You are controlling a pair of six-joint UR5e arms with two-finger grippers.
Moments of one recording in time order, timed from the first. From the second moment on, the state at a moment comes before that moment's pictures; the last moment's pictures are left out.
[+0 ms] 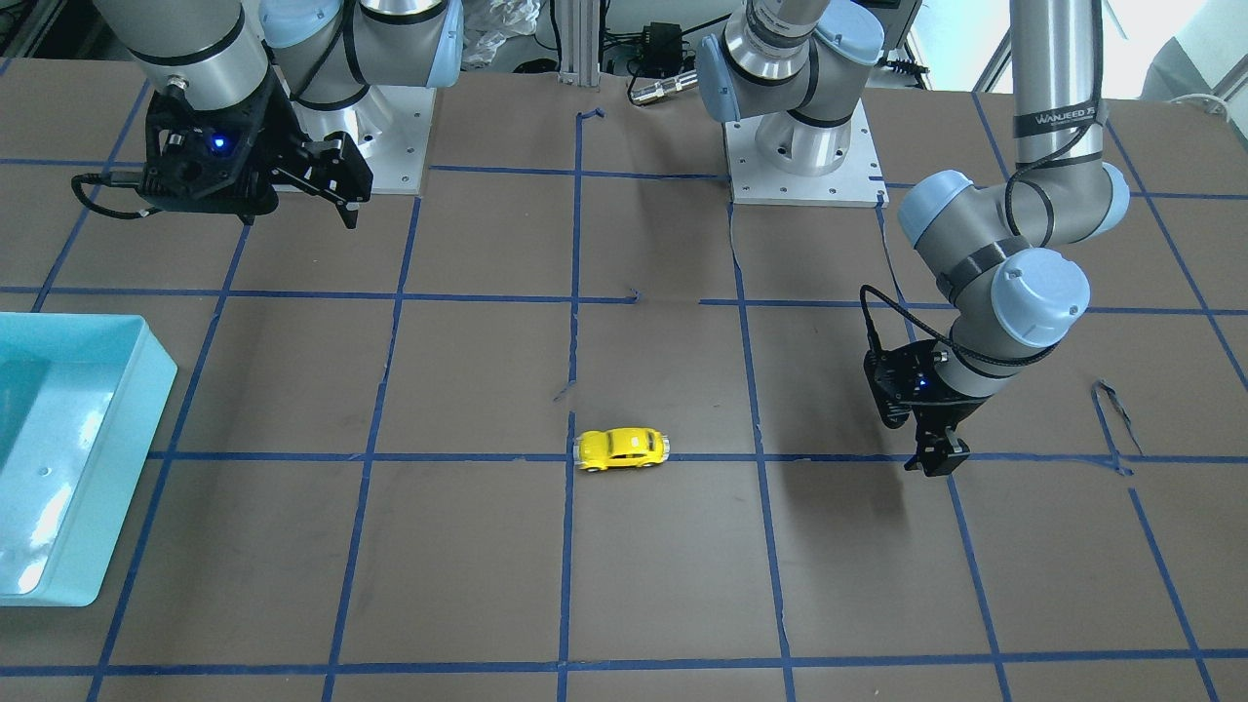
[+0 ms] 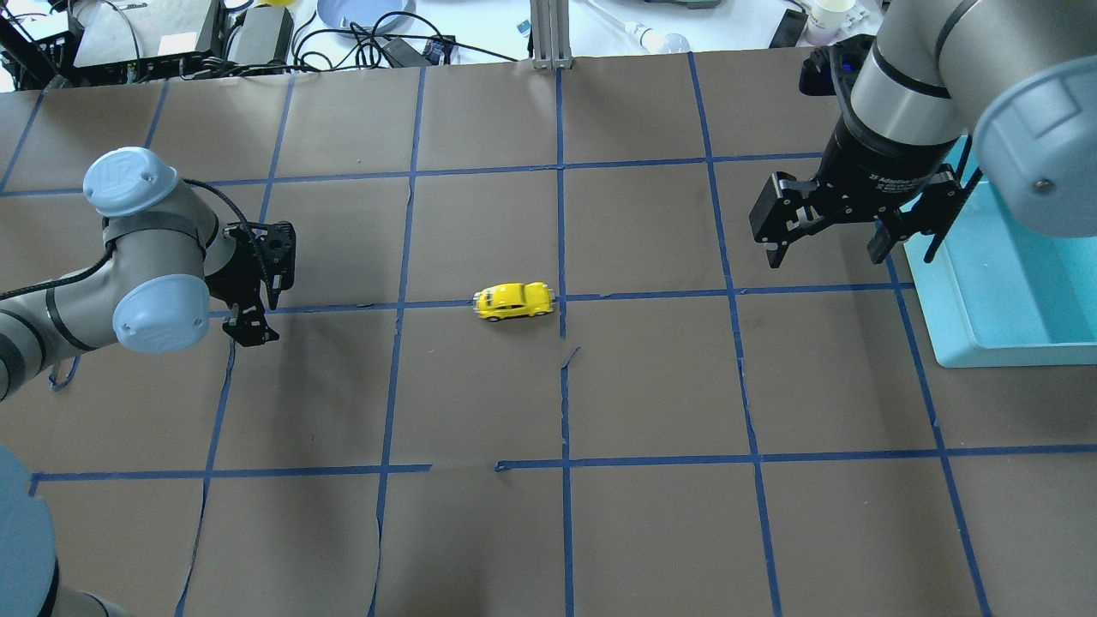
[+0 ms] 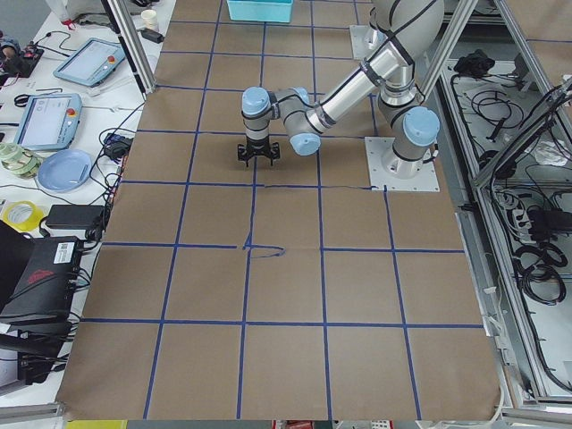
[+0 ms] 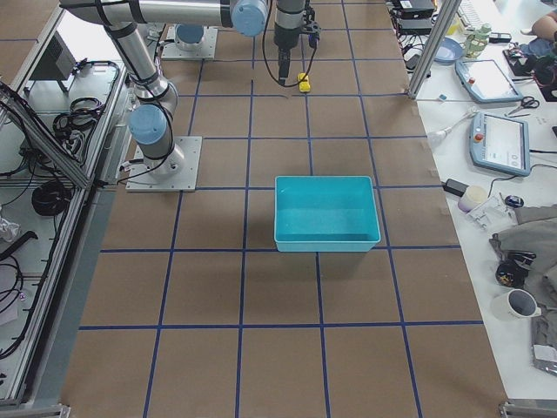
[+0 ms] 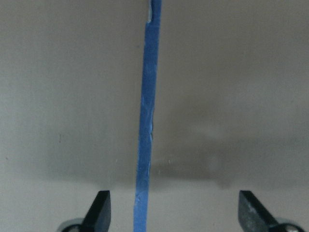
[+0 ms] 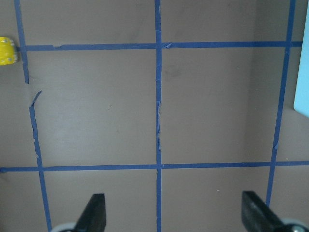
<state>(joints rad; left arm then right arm) -1.28 -1.88 -2.01 -0.80 1.58 1.73 1.56 -1.64 1.68 -1.52 -1.58 -0.01</state>
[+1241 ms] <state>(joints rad) -1.61 -1.66 -1.51 -1.50 1.59 0.51 1.53 -1.55 1.68 -1.70 -1.59 -0.51</state>
